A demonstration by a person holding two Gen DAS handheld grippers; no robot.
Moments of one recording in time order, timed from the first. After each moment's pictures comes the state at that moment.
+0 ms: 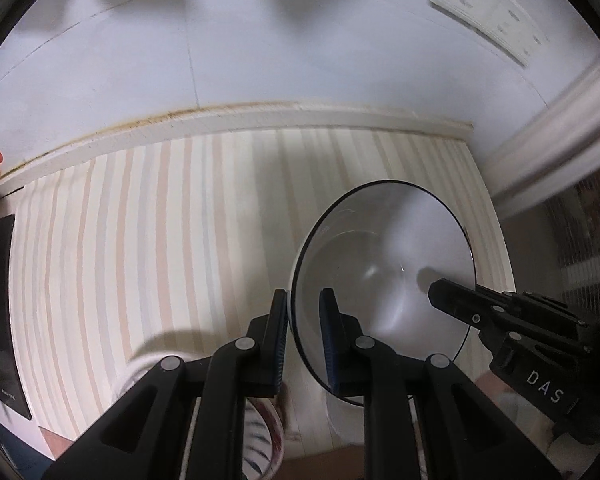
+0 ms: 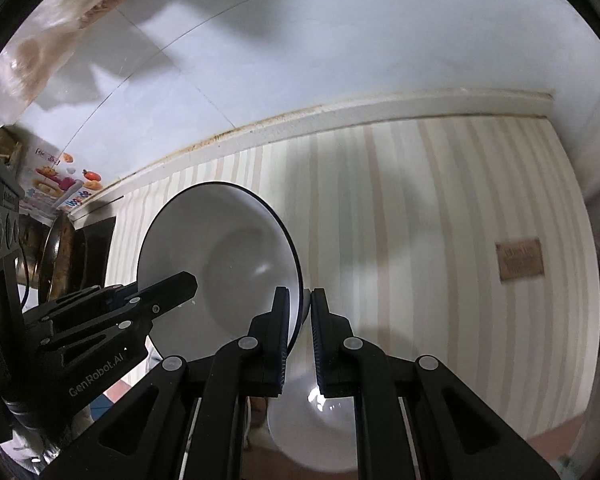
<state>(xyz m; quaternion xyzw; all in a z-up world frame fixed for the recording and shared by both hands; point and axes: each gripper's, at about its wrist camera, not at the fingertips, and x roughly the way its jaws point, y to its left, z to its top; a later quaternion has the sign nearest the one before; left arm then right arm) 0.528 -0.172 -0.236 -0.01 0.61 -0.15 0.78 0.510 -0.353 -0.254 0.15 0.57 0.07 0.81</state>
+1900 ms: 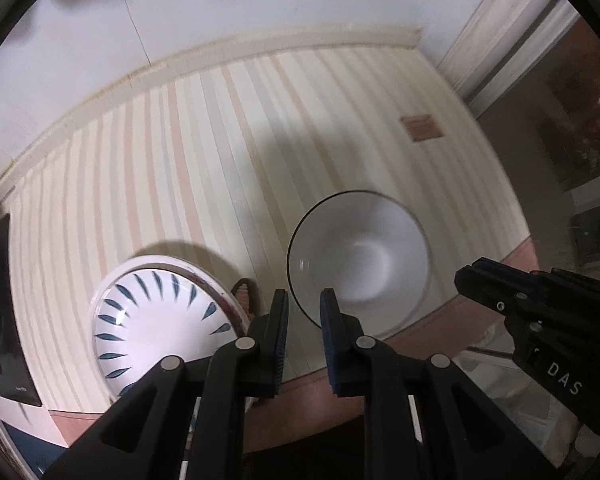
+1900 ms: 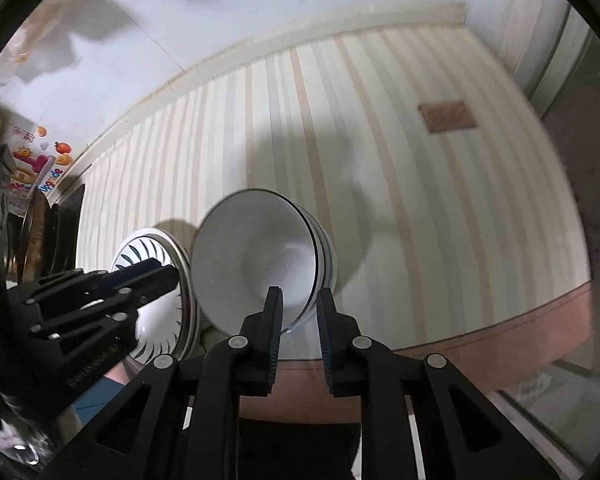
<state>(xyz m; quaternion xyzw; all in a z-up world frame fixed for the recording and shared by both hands) 0.428 -0.200 -0.236 0.08 0.62 -0.20 0.75 0.374 -0.380 -0.281 0.15 0.60 0.00 0.79</state>
